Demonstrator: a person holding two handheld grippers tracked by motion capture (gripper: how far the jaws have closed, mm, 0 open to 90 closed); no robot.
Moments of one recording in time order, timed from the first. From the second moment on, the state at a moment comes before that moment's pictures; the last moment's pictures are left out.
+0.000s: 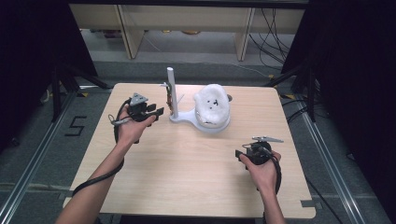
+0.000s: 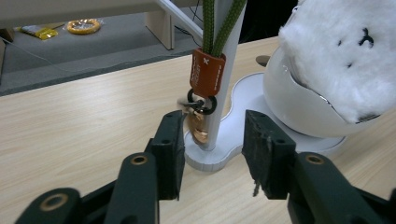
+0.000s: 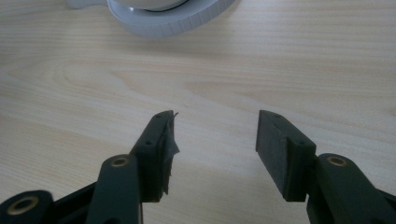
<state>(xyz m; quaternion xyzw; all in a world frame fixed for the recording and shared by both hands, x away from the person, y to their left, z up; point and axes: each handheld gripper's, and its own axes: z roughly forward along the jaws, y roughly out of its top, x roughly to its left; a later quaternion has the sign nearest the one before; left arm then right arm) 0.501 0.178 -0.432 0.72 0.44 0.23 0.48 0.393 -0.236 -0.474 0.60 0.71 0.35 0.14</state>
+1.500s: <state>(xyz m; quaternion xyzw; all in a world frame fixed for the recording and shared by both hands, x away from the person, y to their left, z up) 0.389 0.248 -0.480 0.70 0.46 0.25 0.48 0.392 -0.235 -0.475 0.59 0.71 0.36 0.13</state>
